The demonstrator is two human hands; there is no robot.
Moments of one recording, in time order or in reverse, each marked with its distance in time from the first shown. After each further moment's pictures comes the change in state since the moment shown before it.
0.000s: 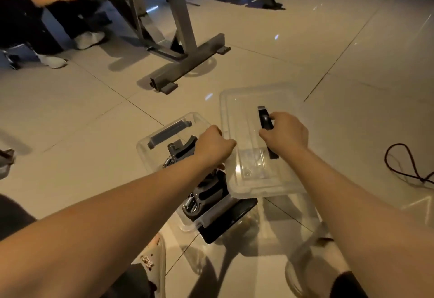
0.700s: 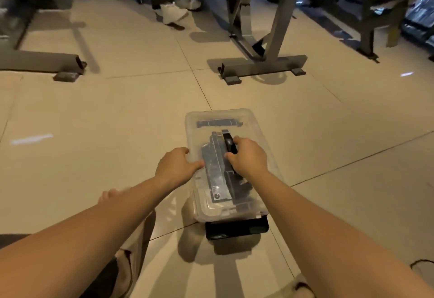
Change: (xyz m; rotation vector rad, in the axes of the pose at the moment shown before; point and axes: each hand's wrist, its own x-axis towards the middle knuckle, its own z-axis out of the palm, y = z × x) left_hand -0.064 -0.146 -0.066 -0.100 0.265 -0.342; right_hand -0.025 -0.126 0.106 -0.131 -0.385 -0.523
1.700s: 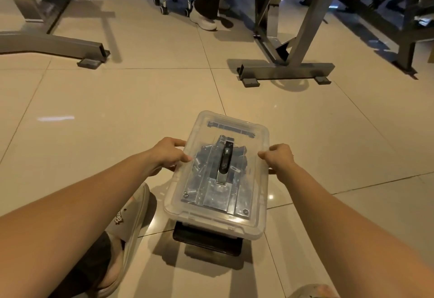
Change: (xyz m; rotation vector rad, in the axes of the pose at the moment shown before) left_hand 0.040 -0.014 -0.025 -0.381 -0.164 -0.267; right_hand 0.053 0.058 -0.024 0.496 -0.138 0.451
